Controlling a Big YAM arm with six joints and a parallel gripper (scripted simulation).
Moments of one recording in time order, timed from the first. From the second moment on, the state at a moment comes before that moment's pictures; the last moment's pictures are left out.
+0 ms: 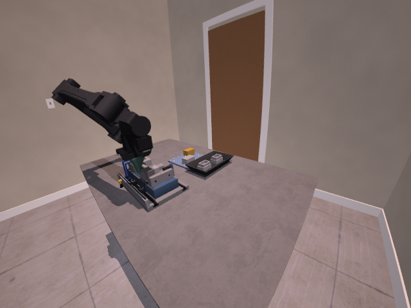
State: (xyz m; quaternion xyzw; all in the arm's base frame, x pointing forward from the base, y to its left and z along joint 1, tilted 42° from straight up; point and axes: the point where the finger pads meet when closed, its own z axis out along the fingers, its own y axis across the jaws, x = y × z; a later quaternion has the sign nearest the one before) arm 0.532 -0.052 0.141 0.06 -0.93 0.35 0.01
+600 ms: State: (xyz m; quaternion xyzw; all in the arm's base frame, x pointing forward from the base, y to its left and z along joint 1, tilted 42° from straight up) arm 0.532 -0.053 0.141 0.06 -0.93 0.35 0.01
